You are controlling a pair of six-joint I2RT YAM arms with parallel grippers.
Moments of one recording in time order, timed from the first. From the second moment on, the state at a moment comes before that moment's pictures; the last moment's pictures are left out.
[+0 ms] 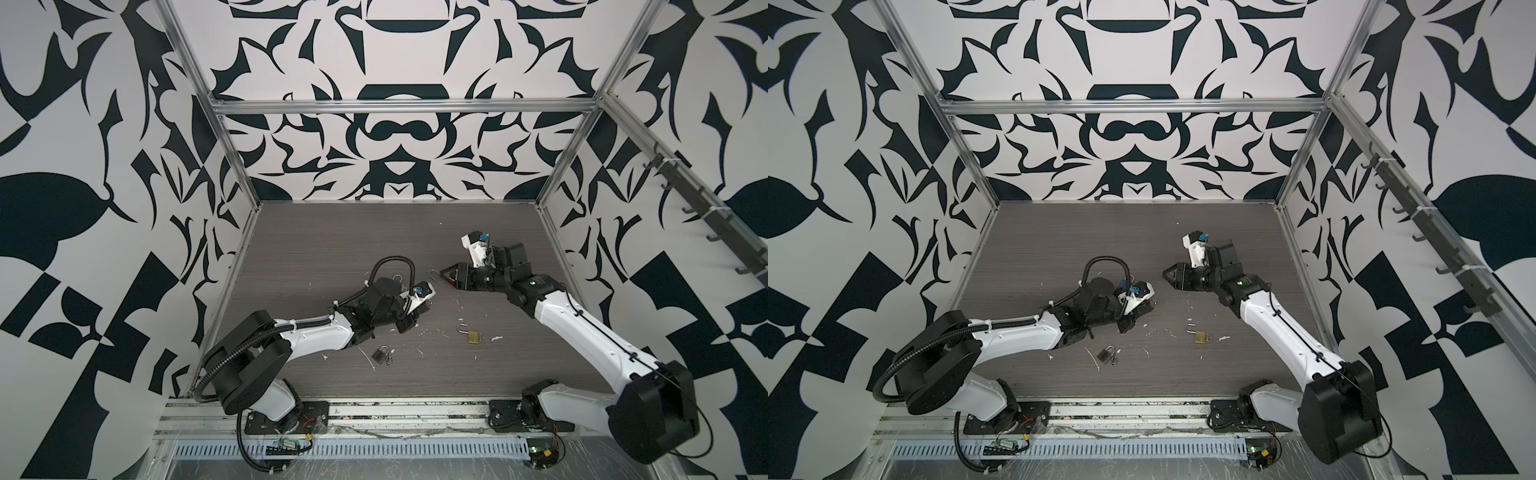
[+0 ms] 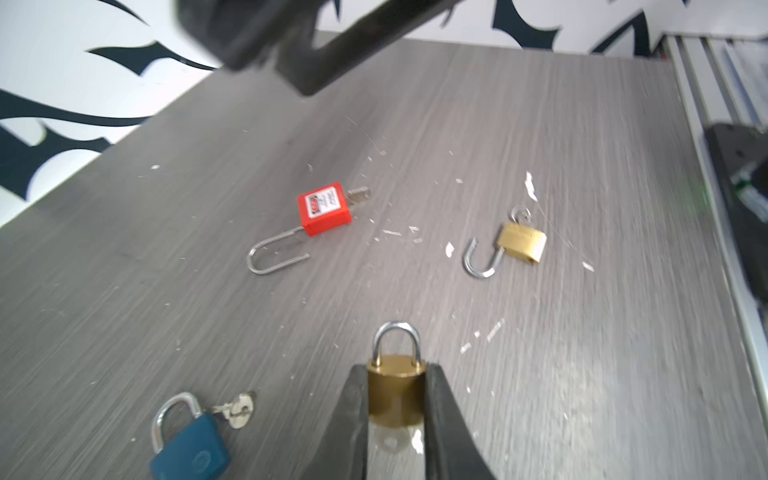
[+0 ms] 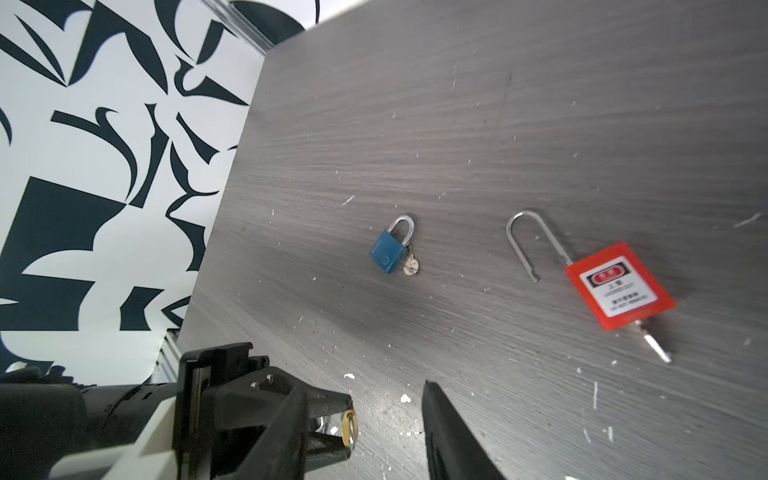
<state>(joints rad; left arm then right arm) -0.90 1.51 0.71 0.37 0.21 0.17 0.35 1.16 0.85 -0.31 -0.47 0.47</state>
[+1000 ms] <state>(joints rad) -0.72 1.58 1.06 -0.04 0.23 -1.11 0.47 1.16 0.52 0.29 -0.49 0.50</state>
